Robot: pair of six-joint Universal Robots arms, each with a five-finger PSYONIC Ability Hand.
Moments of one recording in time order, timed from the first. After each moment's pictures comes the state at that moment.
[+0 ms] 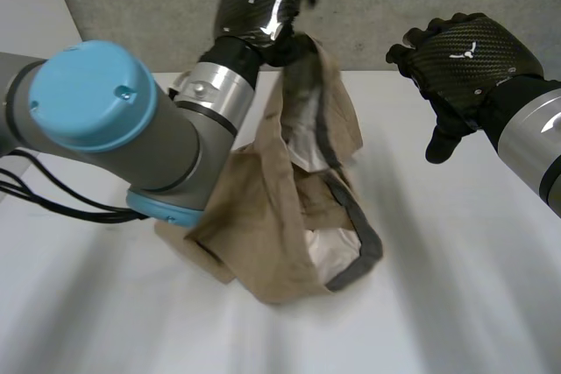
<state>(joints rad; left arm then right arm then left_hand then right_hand) 4.03 -2.09 -1.13 3.65 -1.49 3.18 2.01 -1.55 1.40 0.24 1.48 2.57 0.60 0.67 0.68 0.67 0.51 0.18 0.22 0.21 0.23 0.05</state>
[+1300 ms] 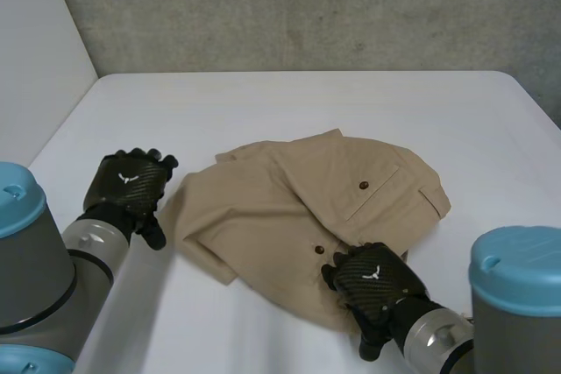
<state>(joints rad) 4.30 -1.73 -1.89 3.37 -1.69 3.45 2.21 -1.36 1.92 0.00 1.49 2.77 0.26 0.26 0.26 0.26 0.09 0.33 0.38 0.38 0.39 0.19</state>
